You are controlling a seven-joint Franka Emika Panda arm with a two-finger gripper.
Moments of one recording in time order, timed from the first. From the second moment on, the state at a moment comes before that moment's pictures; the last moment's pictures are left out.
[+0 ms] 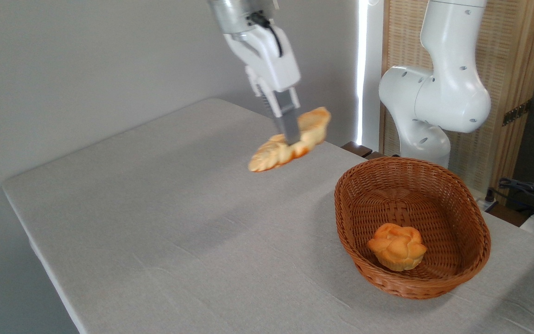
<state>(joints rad) -0.05 -0.31 0.01 -1.93 0.05 1.41 1.10</state>
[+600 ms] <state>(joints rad) -0.11 -0.52 0.27 -2.17 0.09 1.36 1.45</state>
